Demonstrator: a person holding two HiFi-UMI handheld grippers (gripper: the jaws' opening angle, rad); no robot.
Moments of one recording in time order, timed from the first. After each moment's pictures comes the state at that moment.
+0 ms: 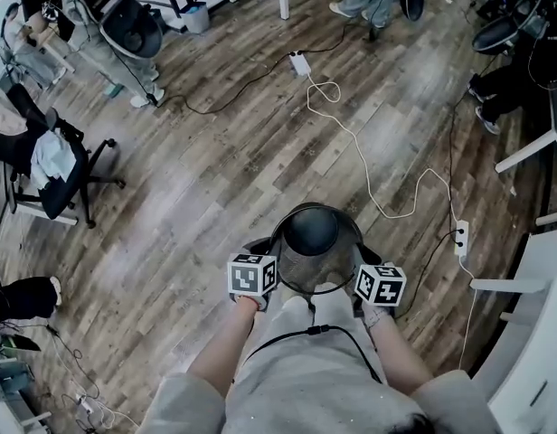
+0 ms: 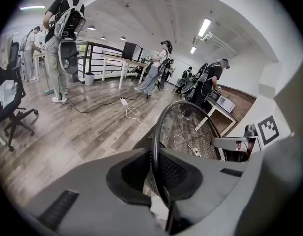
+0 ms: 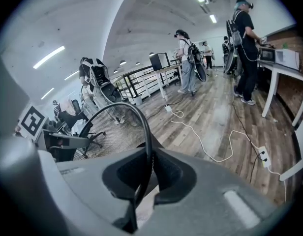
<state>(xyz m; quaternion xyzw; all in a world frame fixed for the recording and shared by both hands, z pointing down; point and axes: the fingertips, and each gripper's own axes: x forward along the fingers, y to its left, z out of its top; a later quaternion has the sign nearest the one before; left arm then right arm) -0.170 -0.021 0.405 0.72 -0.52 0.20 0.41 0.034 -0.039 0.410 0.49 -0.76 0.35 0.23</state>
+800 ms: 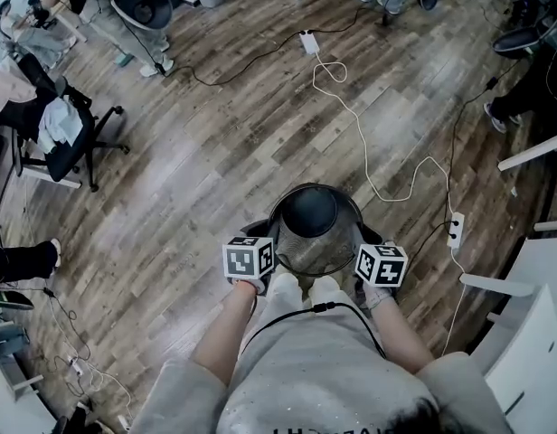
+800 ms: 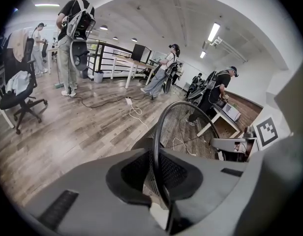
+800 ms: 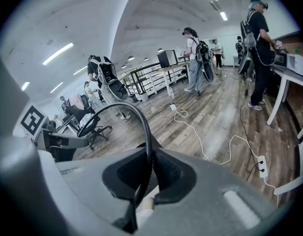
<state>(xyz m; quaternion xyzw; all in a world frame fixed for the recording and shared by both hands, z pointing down) -0.115 0.007 0.367 0.69 -0.56 0.18 0.43 0.085 -0.036 0.372 0.45 -0.79 0.34 0.26</state>
